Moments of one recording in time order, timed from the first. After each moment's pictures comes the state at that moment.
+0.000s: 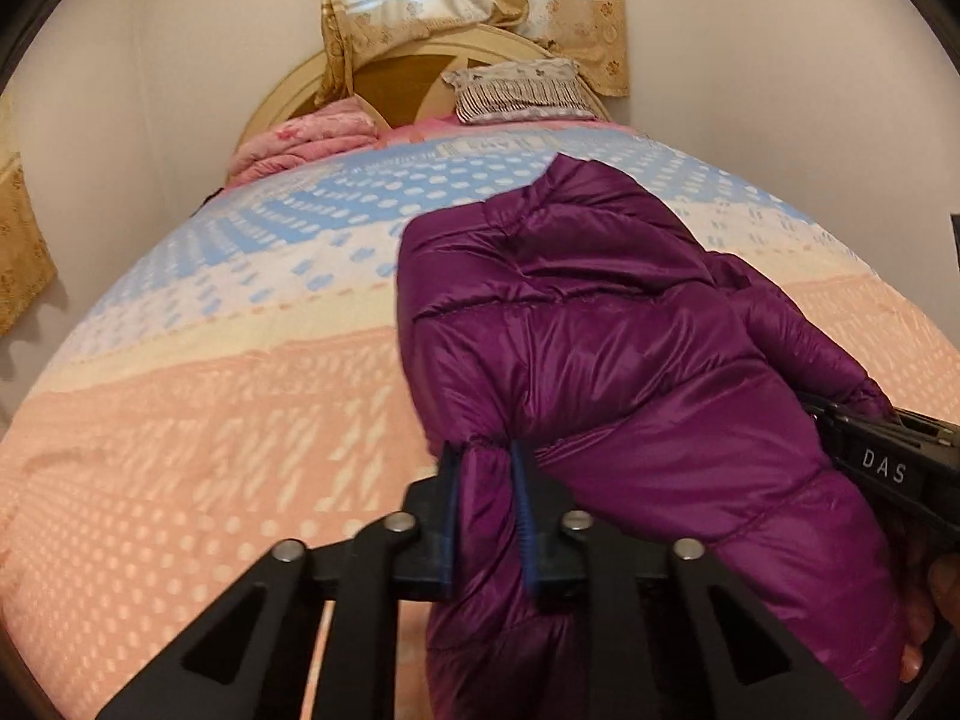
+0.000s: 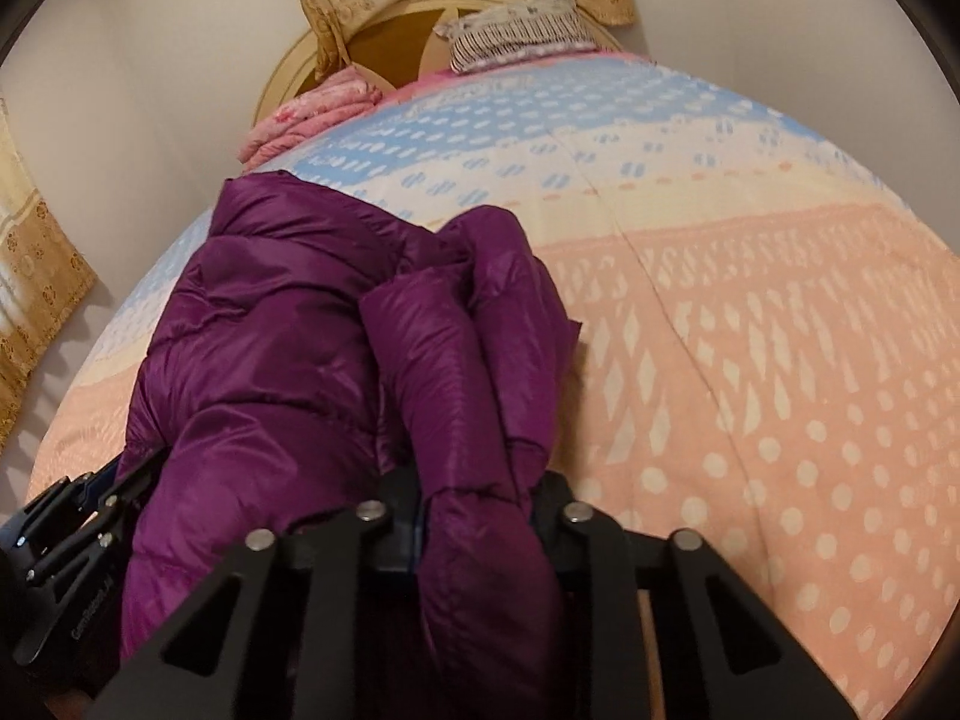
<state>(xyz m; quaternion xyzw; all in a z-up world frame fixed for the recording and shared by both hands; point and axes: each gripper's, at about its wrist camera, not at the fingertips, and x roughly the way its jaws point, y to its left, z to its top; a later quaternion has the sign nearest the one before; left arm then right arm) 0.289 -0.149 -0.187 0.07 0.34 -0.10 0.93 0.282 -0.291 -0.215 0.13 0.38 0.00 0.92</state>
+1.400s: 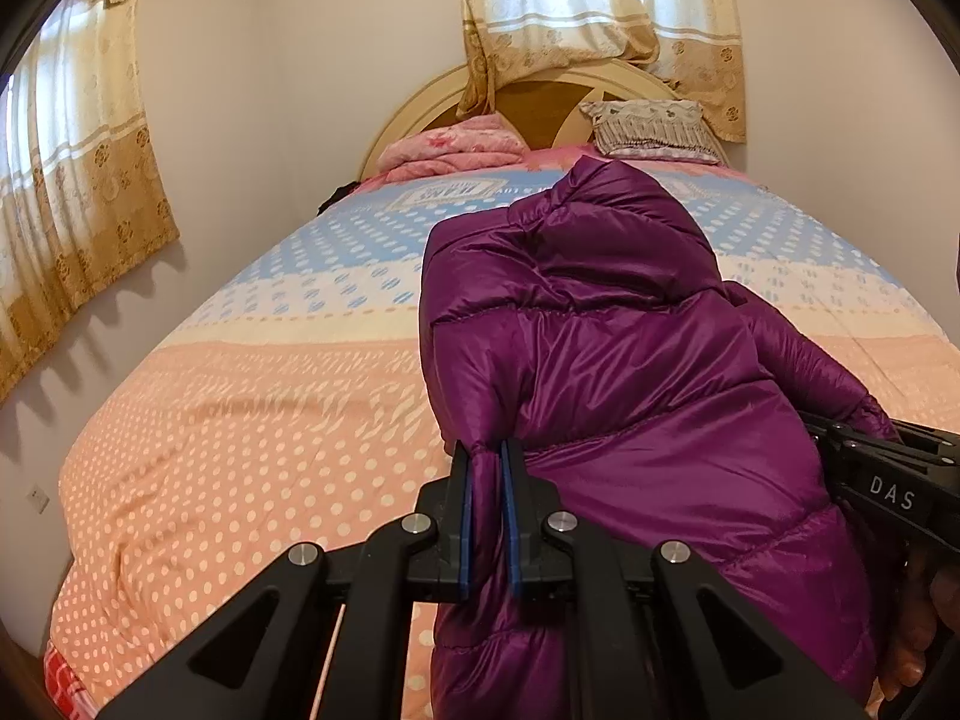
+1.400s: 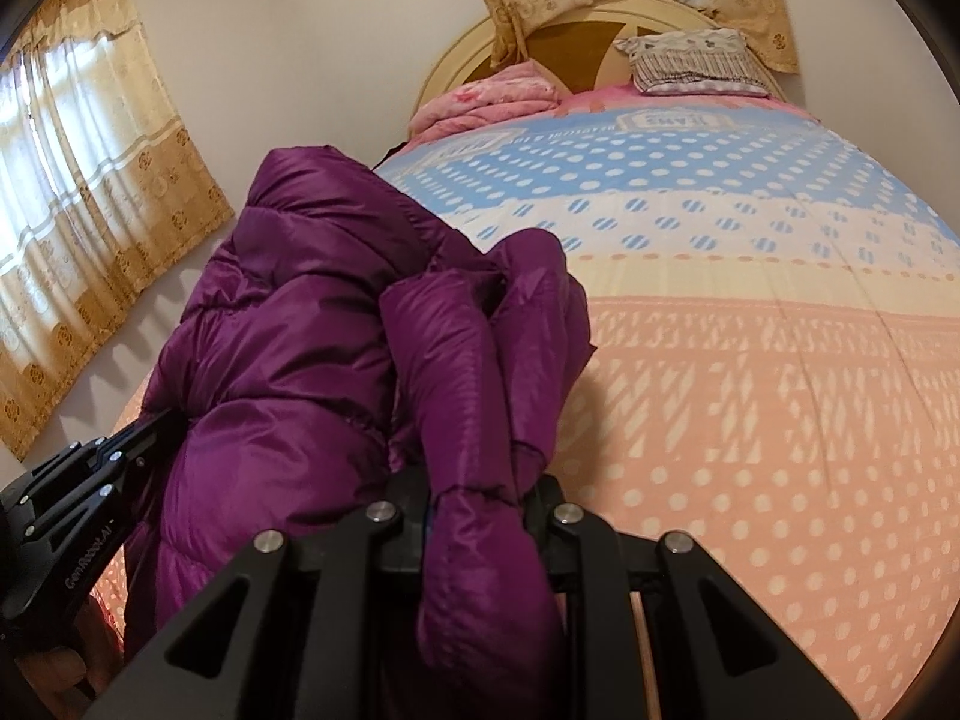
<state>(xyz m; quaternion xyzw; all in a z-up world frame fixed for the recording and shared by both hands) 0.229 0.031 -0.138 0.05 0.32 0.03 0.95 0.276 -0.128 -0.177 0.09 0.37 0.17 0.91</state>
